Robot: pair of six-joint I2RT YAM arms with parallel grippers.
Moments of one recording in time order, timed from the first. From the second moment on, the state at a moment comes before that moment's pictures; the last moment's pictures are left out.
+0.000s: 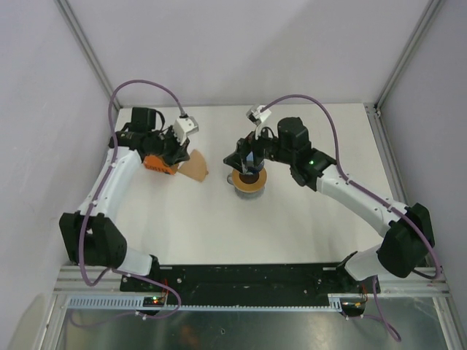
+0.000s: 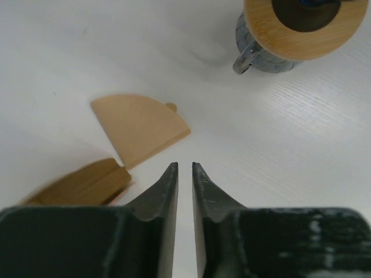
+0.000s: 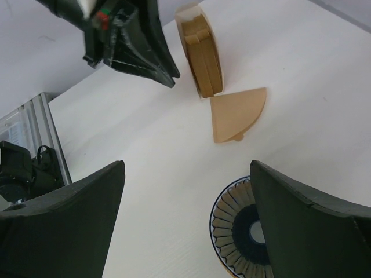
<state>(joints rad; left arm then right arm) -0.12 1.43 1.35 -0.83 0.61 0.77 0.68 1.44 1.24 0.00 -0.42 0.15</state>
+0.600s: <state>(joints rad) -0.35 1.64 1.19 -0.37 -0.06 0.20 0.69 1.40 1.23 -0.14 -0.29 0.12</state>
